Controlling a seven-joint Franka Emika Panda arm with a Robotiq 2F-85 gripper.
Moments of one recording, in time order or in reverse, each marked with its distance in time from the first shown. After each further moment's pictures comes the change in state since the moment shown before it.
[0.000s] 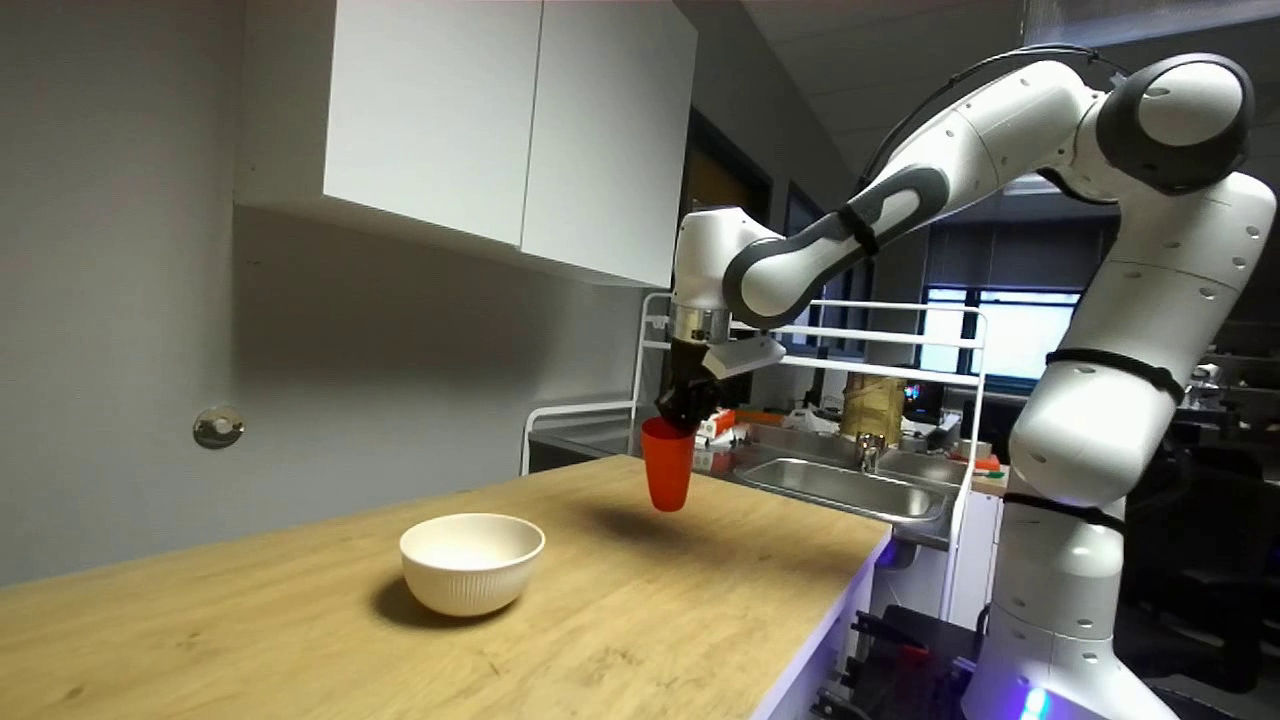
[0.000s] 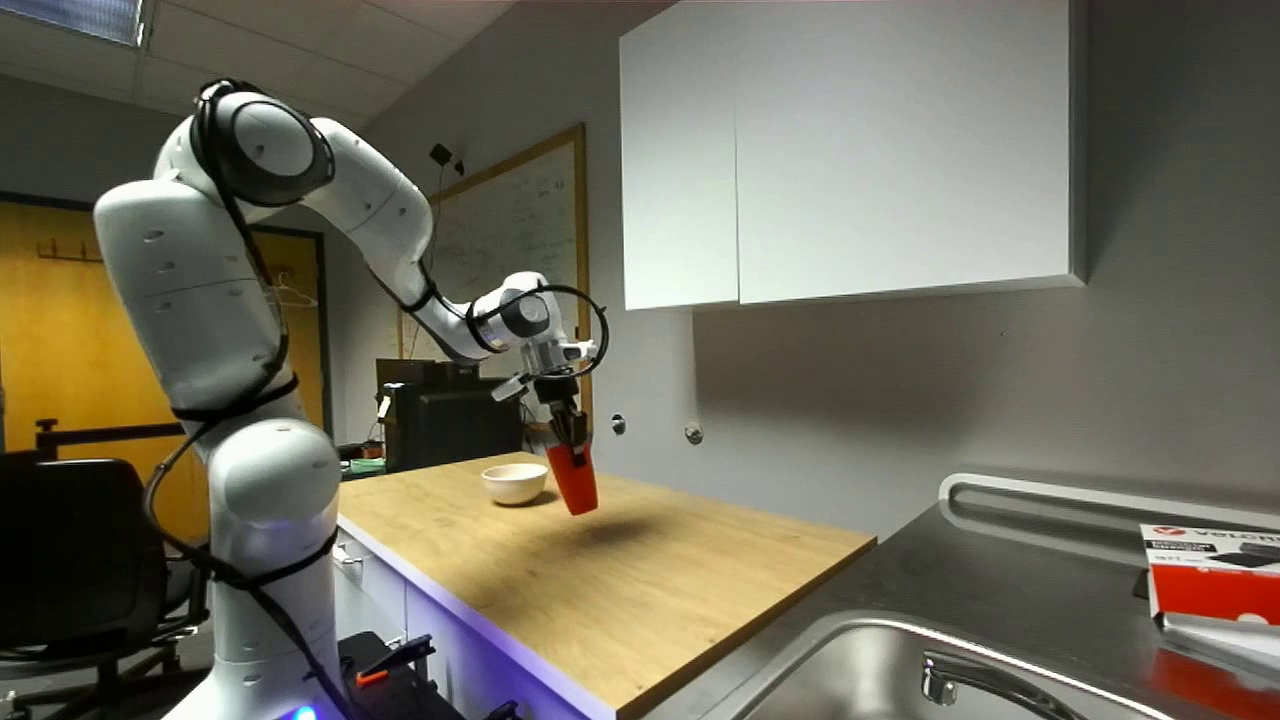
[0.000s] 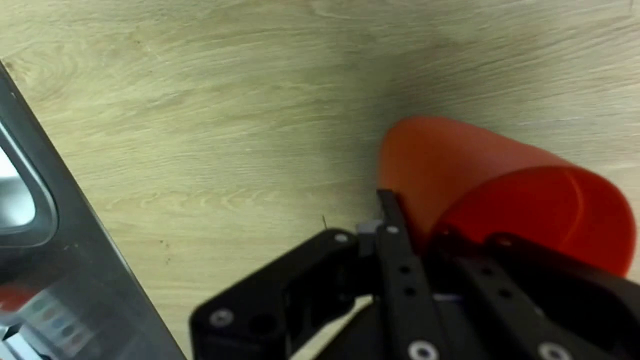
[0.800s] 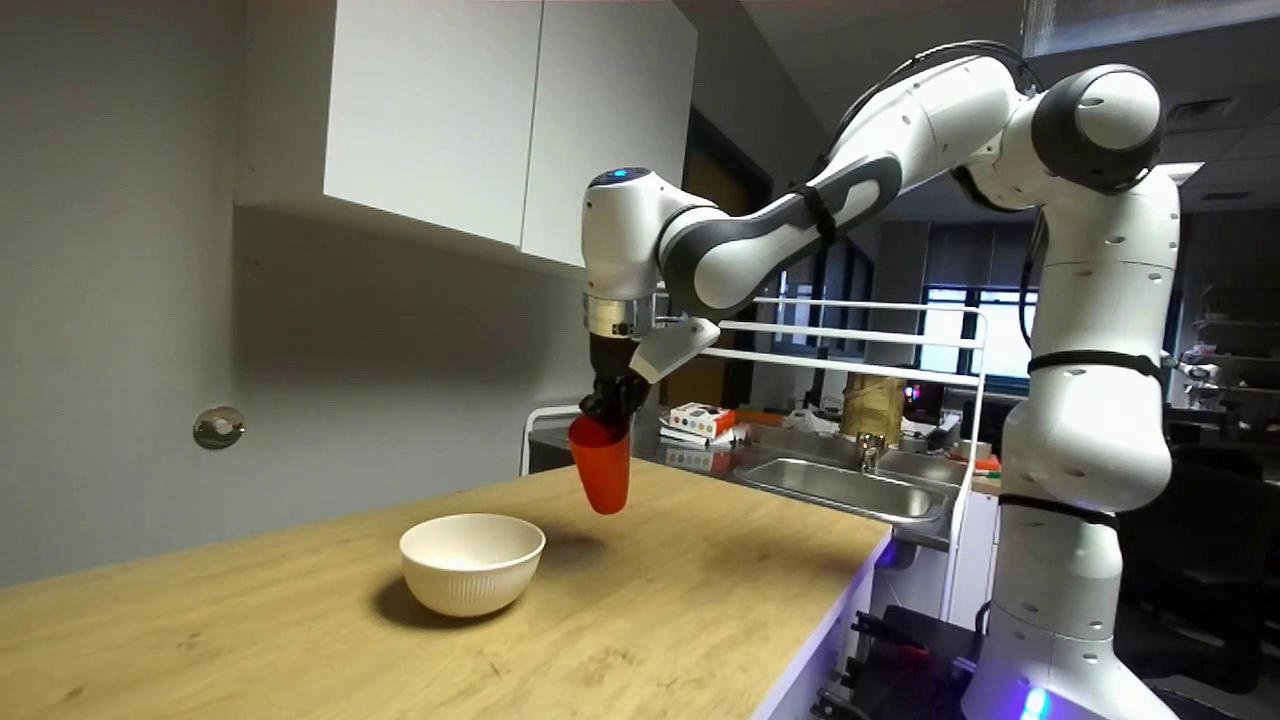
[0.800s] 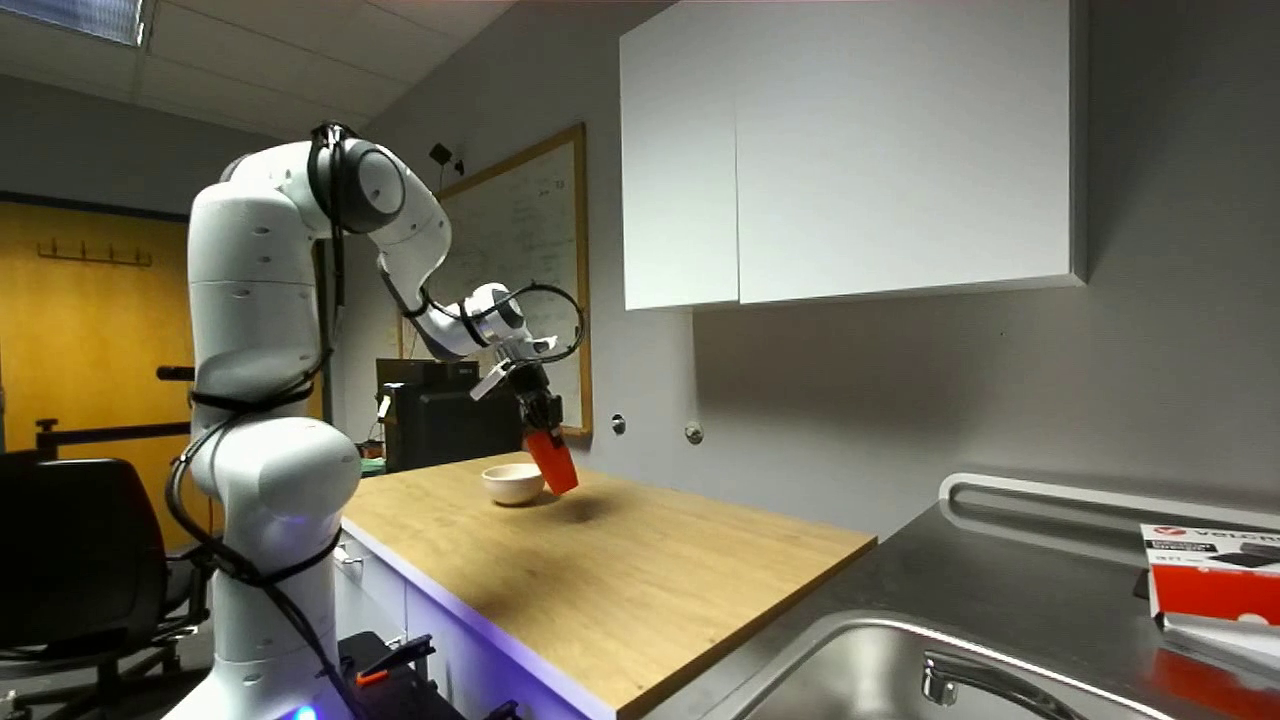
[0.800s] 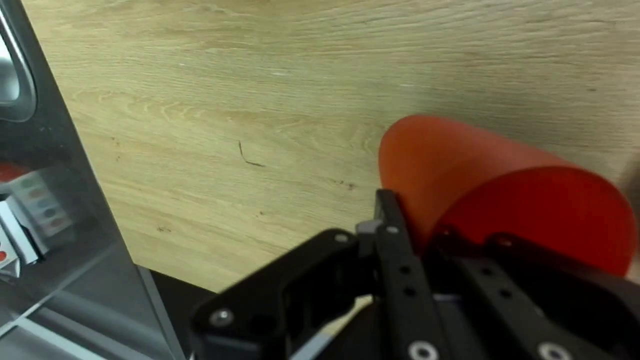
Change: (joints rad) arm 0.213 0.266 0.086 0.313 -0.246 -0.222 0.208
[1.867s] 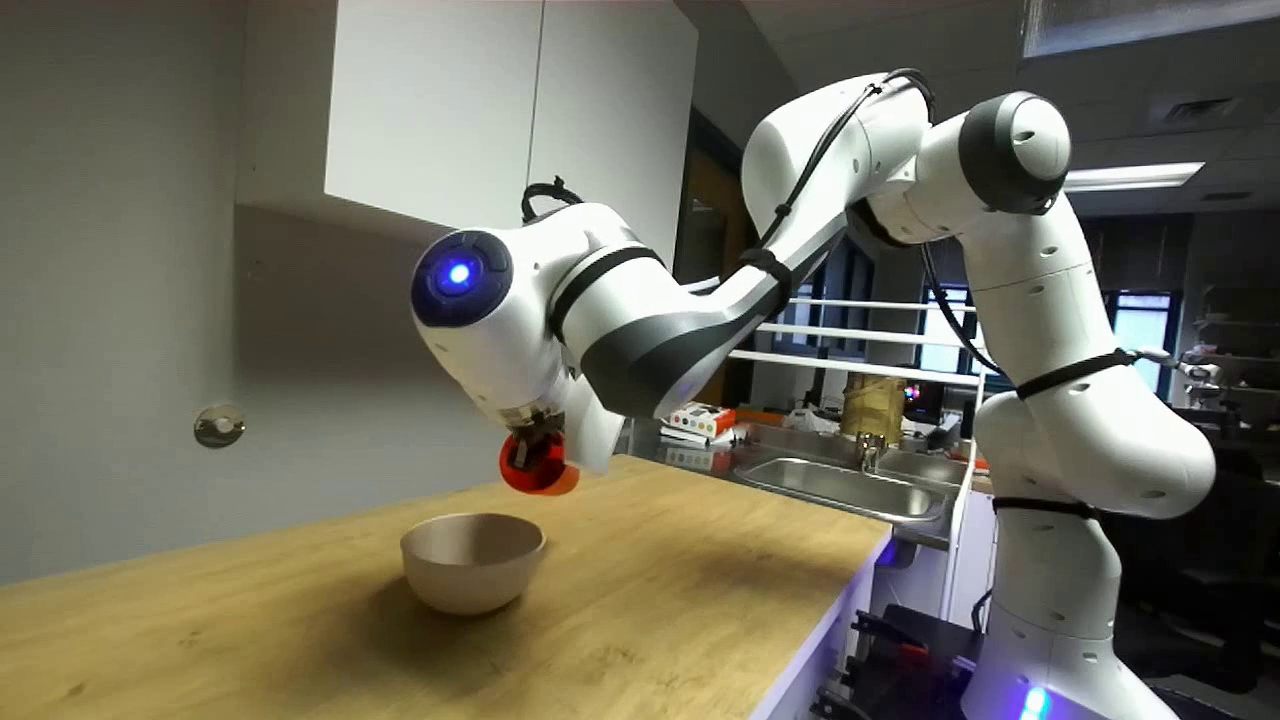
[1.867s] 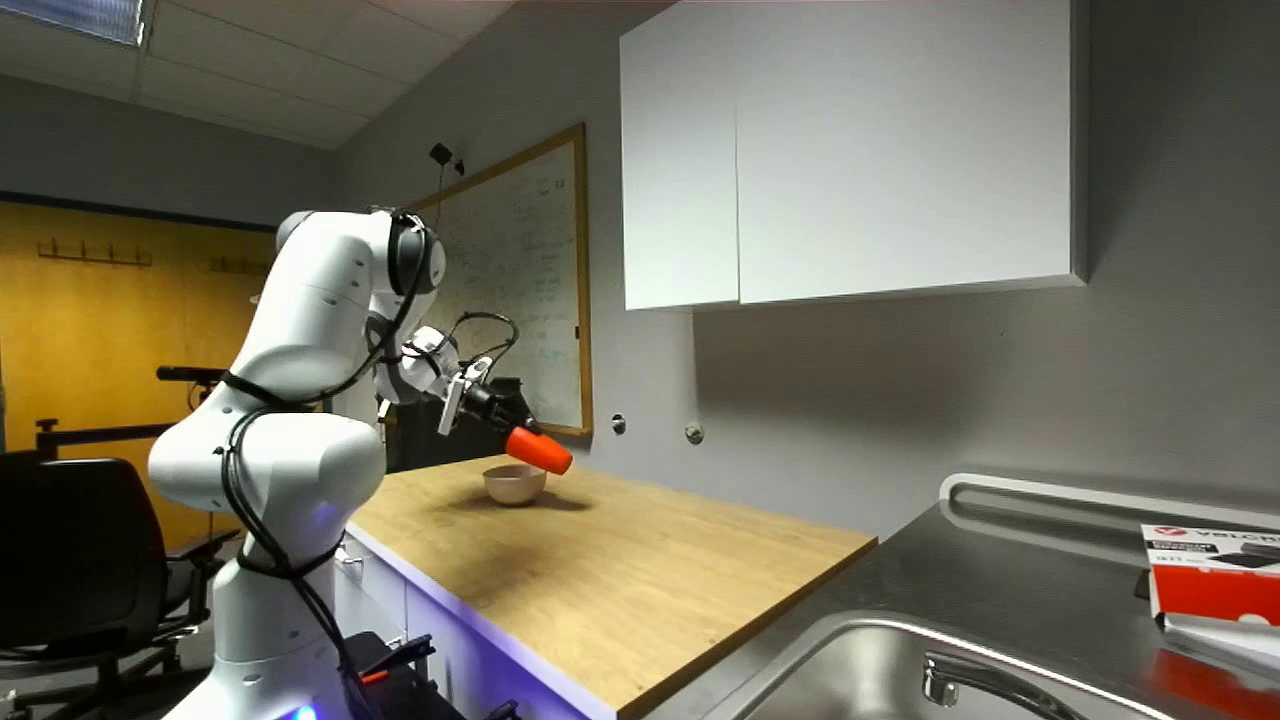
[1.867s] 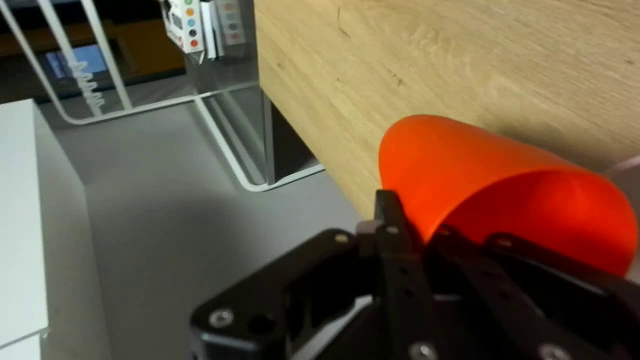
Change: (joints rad) arm 0.417 0.414 -0.002 0.352 -0.572 -0.534 0.143
